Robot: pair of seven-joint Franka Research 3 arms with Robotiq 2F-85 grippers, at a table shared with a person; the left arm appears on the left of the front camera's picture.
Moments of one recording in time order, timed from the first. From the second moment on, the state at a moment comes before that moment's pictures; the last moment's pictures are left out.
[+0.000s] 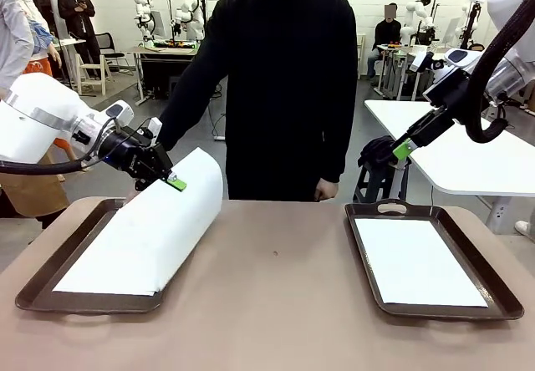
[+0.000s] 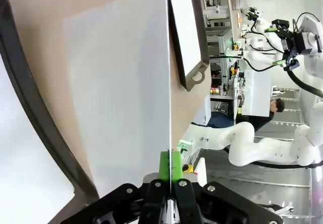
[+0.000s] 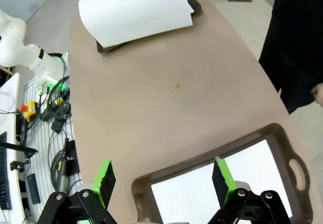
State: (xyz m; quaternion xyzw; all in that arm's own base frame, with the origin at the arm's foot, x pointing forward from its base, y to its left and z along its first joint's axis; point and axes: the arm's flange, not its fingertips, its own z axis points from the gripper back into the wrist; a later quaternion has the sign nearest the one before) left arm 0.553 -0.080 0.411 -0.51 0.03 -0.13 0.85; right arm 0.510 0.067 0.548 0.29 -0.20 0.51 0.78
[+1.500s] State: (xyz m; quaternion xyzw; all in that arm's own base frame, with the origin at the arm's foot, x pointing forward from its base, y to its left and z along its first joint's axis) left arm 0.574 0.053 0.347 -0.32 -0.01 -0.06 0.95; right arm 0.510 0.067 0.548 0.29 -0.20 0.51 0.78
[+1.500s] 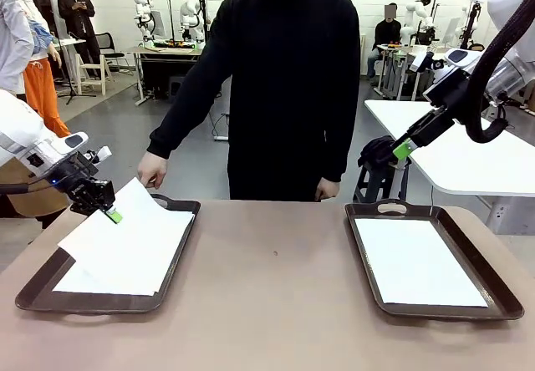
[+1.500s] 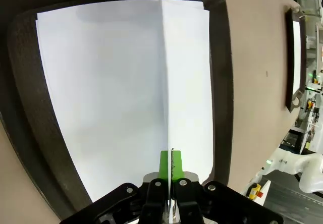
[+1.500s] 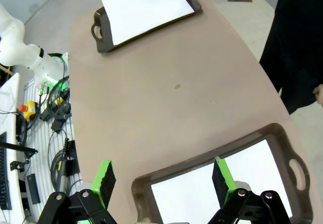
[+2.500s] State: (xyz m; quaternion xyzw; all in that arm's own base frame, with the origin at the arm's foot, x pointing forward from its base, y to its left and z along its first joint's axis) left arm 0.567 0.052 0.338 -0.27 0.00 -0.05 0.96; right arm 0.510 0.067 0.548 0.29 -0.20 0.51 0.78
